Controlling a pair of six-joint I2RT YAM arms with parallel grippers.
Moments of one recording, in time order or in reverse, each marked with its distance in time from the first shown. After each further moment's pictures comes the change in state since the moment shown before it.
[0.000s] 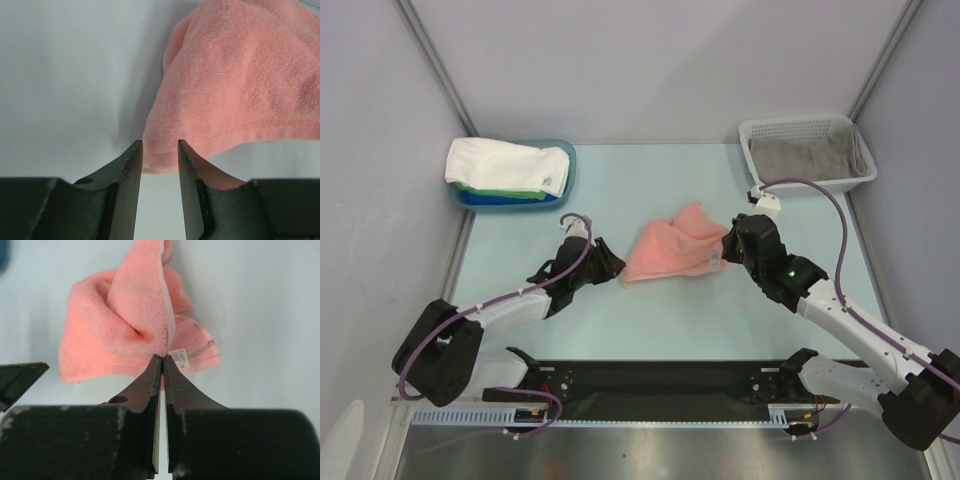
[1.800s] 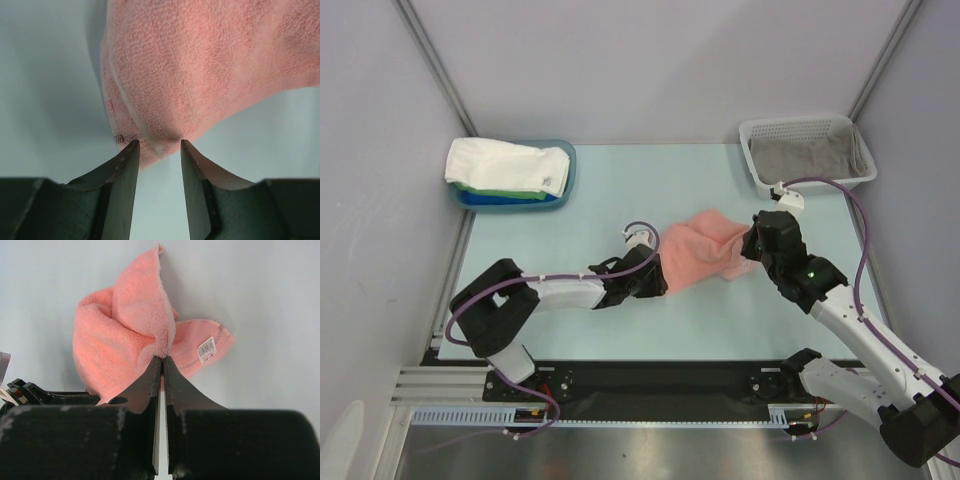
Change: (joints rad) left arm -0.348 0.382 0.300 -0.162 -0.127 -0.071; right arm -0.122 -0.079 0.040 -0.128 0.008 -0.045
